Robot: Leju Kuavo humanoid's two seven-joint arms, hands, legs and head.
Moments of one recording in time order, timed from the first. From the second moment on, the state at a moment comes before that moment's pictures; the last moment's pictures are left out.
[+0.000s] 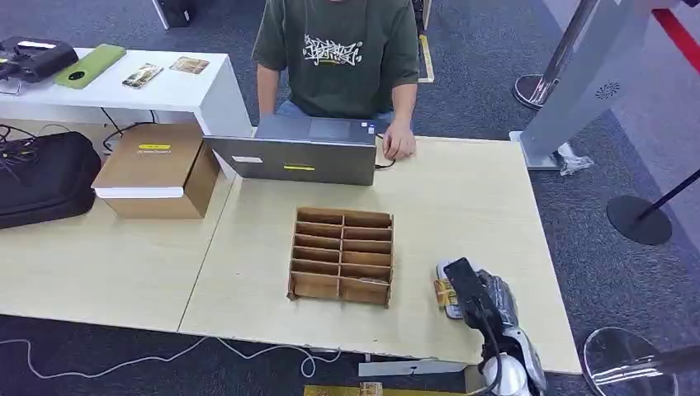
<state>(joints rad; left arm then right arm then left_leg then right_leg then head) -0.07 0.04 -1.54 -0.03 1.50 -0.16 -0.07 0.01 0.09 -0.08 -1.37 0.84 0.04 0.15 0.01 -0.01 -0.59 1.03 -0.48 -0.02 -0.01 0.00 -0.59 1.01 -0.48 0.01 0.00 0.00</state>
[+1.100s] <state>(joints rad) -0.07 0.05 -1.54 -0.03 1.50 -0.16 -0.07 -0.07 0.04 -0.01 -1.24 0.81 0.03 0.11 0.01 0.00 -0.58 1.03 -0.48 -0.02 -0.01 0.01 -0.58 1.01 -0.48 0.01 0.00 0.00</state>
